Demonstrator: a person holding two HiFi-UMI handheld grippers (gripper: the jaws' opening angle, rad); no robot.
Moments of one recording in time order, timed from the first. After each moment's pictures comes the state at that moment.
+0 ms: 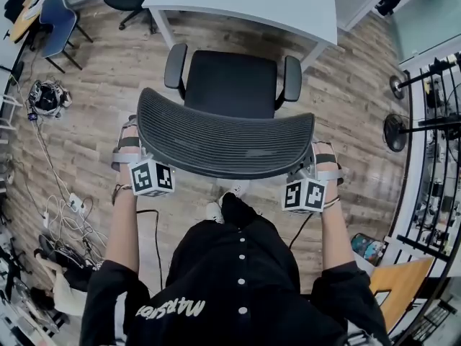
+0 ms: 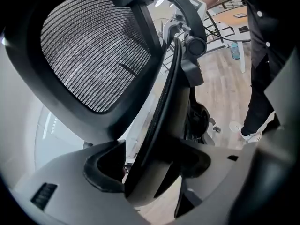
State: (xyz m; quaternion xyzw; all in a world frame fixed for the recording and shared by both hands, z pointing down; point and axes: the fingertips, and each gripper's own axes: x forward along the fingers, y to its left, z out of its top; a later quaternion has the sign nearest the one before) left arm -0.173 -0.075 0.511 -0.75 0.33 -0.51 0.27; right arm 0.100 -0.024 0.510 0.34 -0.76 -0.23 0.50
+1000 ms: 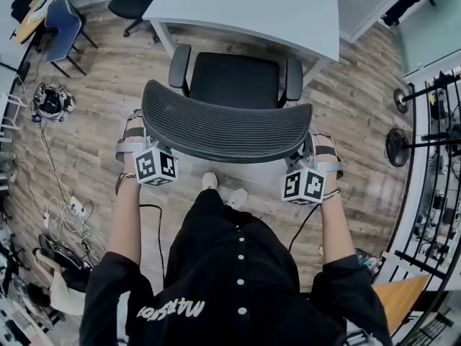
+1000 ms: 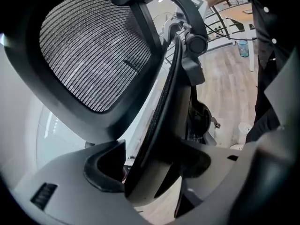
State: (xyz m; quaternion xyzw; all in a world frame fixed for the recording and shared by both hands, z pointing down) left arm -0.147 -0.153 0.514 -0.74 0.35 -0.51 0.26; right arm 0.129 -0.107 0.513 0.34 -0.76 -0.24 0.49
